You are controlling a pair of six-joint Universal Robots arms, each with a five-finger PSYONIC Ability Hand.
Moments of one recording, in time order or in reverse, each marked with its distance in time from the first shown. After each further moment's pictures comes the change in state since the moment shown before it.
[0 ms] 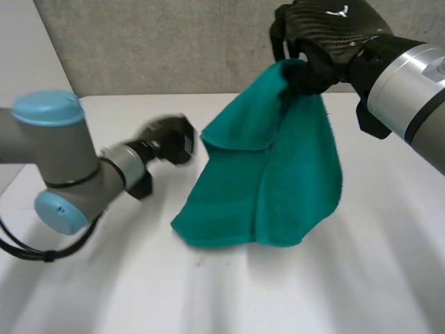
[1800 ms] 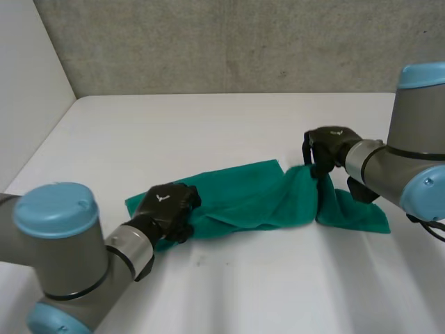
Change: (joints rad) left arm -0.161 0.181 -0.559 0.219 -0.149 0.199; right arm -0.127 0.516 -0.111 0.161 0.130 0.046; left_hand -0.016 0.004 0.006 0.004 -0.014; right_hand 0.028 0.023 0.004 -0.002 0.022
